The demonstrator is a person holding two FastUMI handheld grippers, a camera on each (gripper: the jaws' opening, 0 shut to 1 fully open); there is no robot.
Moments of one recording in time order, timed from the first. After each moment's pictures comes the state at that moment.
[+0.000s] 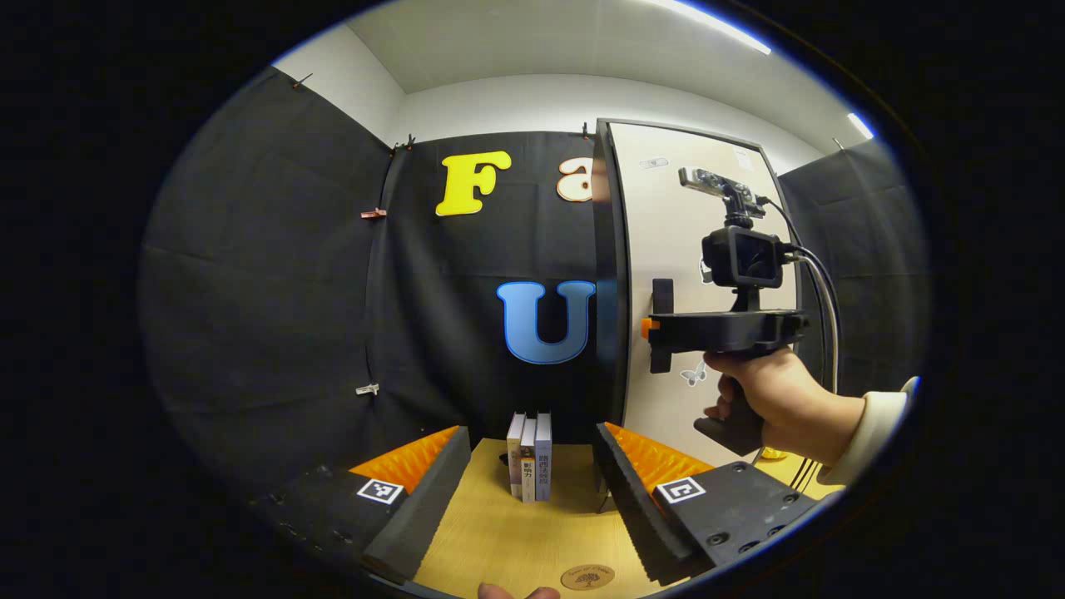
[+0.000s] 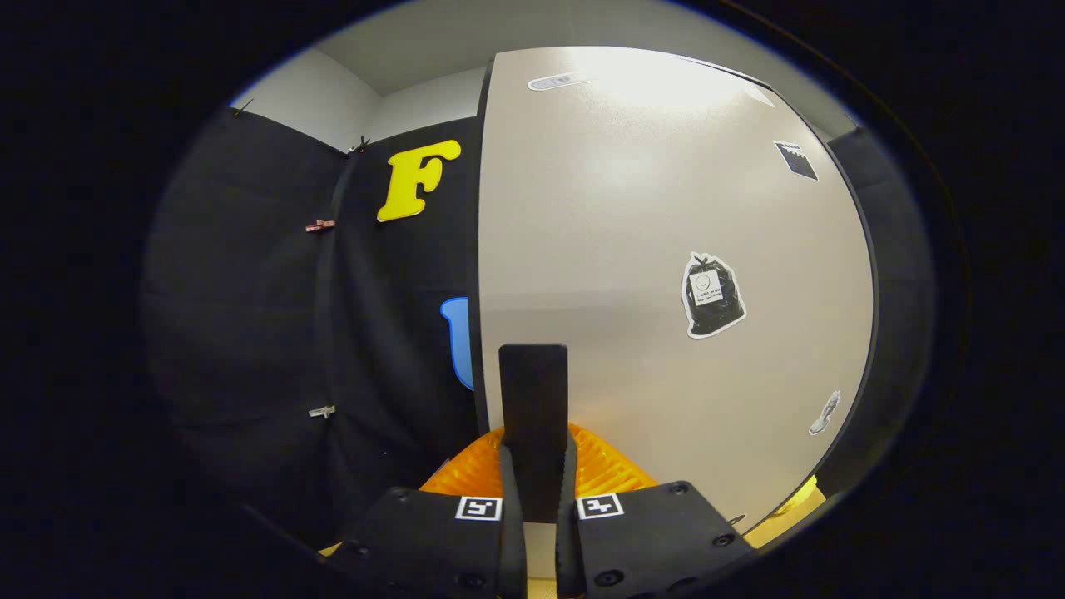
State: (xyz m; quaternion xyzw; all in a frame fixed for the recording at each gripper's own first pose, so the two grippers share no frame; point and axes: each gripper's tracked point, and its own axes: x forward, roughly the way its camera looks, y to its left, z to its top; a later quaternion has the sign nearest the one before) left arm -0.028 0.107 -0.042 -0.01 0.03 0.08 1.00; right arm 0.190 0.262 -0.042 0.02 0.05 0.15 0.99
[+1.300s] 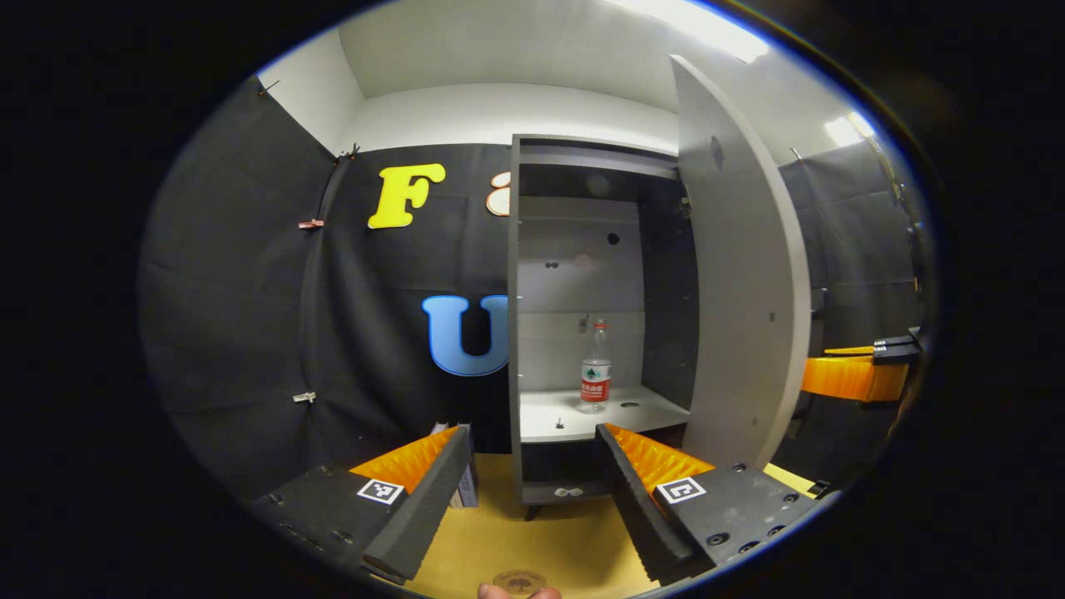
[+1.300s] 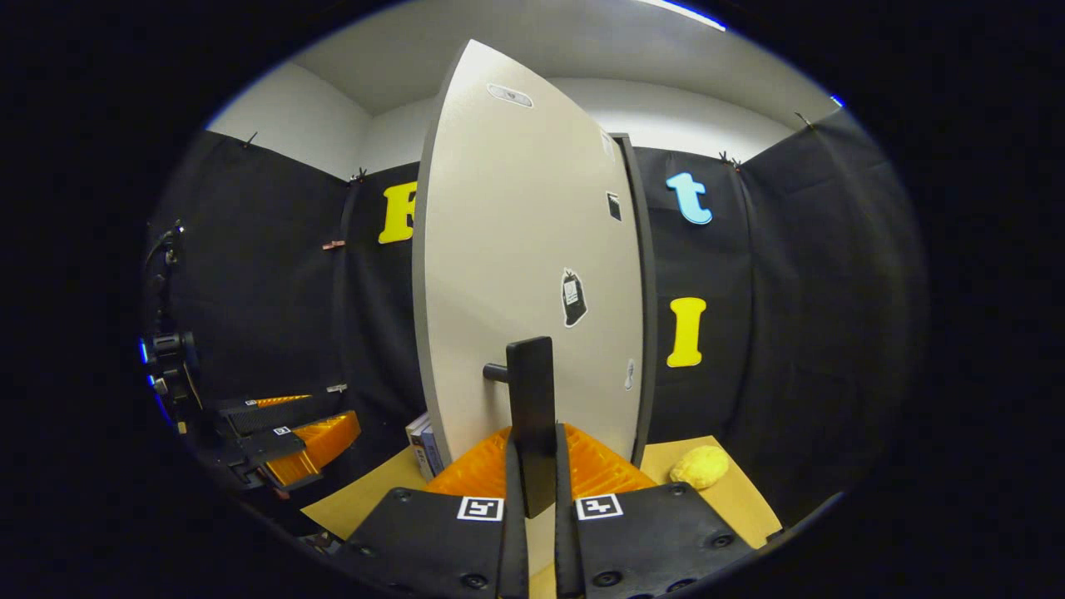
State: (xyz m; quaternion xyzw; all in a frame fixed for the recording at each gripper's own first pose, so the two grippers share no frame) left arm -0.024 -0.021 -0.016 -0.01 0.01 -0.03 1.00; right arm -0.021 0.036 -0.004 0.03 0.05 0.12 0.99
